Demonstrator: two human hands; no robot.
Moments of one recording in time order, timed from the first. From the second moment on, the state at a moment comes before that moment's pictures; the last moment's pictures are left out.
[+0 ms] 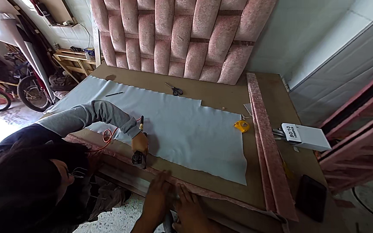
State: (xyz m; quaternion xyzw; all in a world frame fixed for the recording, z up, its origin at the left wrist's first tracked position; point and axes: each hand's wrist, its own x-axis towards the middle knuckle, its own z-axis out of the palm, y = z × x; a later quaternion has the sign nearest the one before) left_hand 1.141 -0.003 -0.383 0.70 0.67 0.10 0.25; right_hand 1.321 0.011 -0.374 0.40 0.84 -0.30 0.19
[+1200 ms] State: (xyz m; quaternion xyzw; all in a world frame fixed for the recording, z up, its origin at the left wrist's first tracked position) left_hand 1.217 -0.012 -0.377 0.64 0.71 -0.08 0.29; right_hand 1.393 0.017 -0.367 0.33 0.88 -0.27 0.23
